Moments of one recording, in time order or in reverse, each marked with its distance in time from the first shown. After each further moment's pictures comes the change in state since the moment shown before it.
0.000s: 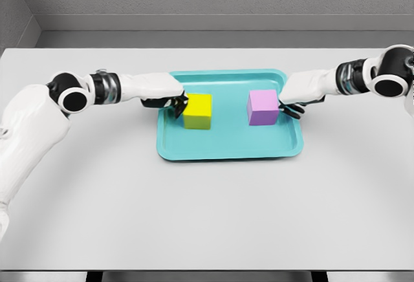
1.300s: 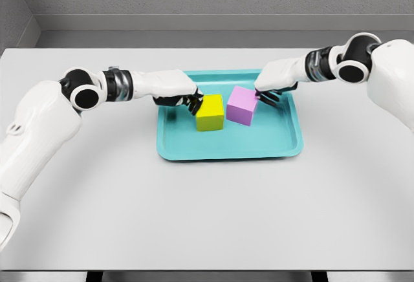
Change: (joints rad) left arm -0.024 -0.045 -0.003 0.000 -0.004 -0.007 -0.001; right arm -0.044 0.196 -0.028 0.191 0.045 0.000 0.003
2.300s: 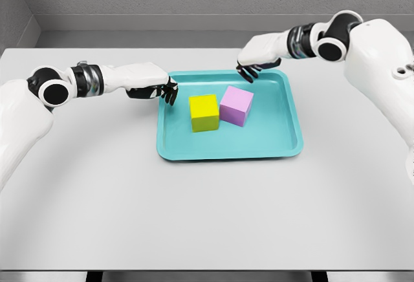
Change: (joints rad) left arm 0.006 0.090 0.030 0.038 0.087 0.000 0.000; right arm -0.041 0.163 -0.140 0.176 0.126 0.000 -0.002
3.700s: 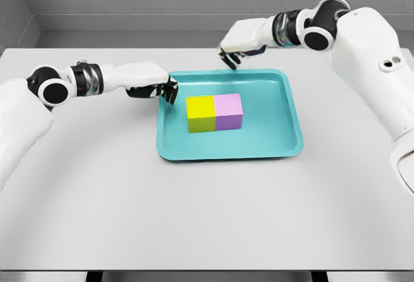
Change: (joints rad) left arm -0.008 0.008 0.003 0.002 0.011 0.000 0.000; right arm 0.015 0.031 -0.167 -0.026 0.062 -0.001 0.000
